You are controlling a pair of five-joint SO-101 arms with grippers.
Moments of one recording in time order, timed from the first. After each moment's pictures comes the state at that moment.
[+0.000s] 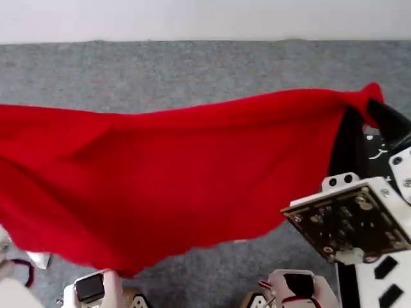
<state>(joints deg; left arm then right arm) -24.7 -54.5 -23.7 54.1 -38.8 -0.6 -34.0 -55.0 100.6 45.8</state>
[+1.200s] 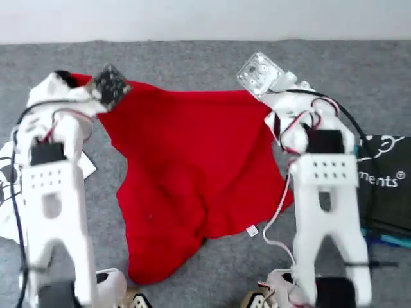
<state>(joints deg) -15.3 -18.3 24.7 32.0 -52.7 -3.3 -19.0 16.8 47.2 48.9</state>
